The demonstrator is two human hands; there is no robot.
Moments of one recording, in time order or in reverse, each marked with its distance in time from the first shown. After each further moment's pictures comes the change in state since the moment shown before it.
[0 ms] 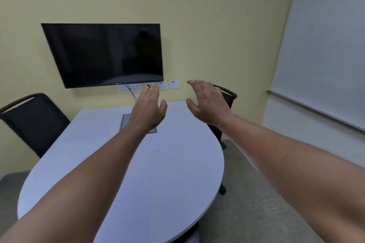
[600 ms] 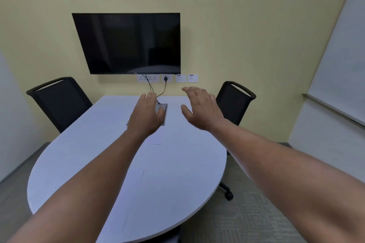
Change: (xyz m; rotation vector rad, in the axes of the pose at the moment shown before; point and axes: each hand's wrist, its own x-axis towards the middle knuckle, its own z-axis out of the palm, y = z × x) left_hand 0.007 0.048 0.086 0.097 0.039 -0.236; right_hand 0.004 0.096 0.051 0.167 -0.128 -0.149
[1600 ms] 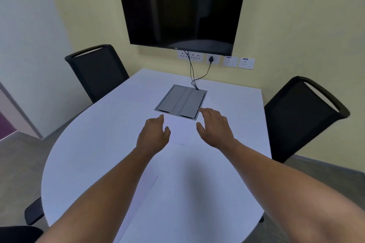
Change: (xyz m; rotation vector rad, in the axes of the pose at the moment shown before) left_hand 0.075 -0.134 0.166 0.068 -0.149 -0.435; right_hand 0.112 0.083 0.256 0.228 -0.349 -0.028
